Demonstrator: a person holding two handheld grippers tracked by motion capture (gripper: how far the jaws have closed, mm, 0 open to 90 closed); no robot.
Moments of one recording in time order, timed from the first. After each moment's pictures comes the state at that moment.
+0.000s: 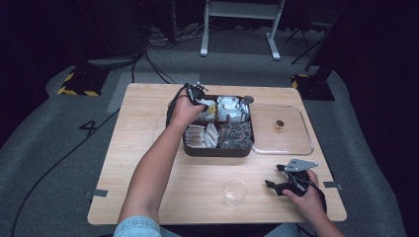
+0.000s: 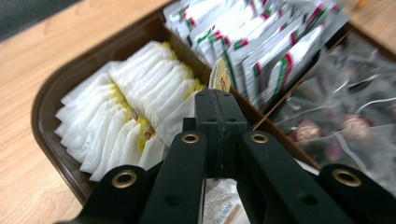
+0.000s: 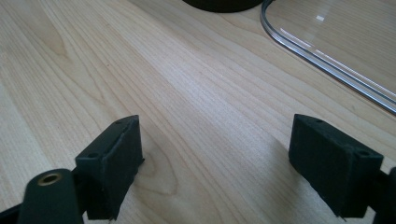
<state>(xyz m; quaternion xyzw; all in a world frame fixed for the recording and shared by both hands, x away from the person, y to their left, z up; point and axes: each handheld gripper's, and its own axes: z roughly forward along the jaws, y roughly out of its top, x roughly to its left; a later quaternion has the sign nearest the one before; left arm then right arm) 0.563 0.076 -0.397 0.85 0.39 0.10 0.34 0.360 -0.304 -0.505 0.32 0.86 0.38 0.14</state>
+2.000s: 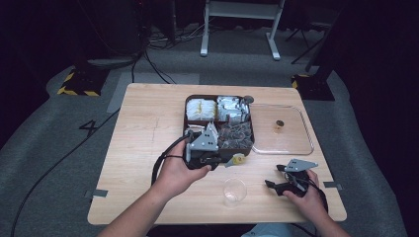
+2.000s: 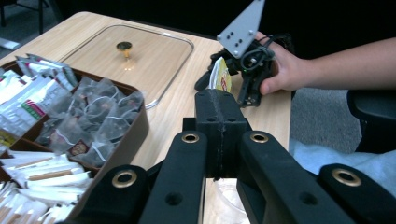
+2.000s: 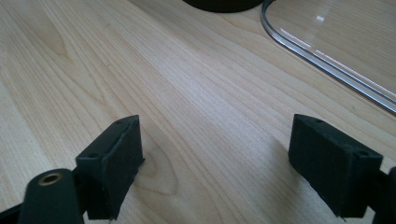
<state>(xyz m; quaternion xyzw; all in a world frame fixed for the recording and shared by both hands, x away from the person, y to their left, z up) 0.330 0.057 -0.336 0.86 0.16 0.06 0.48 0.360 -0.304 -0.505 0.32 0.86 0.38 0.14</state>
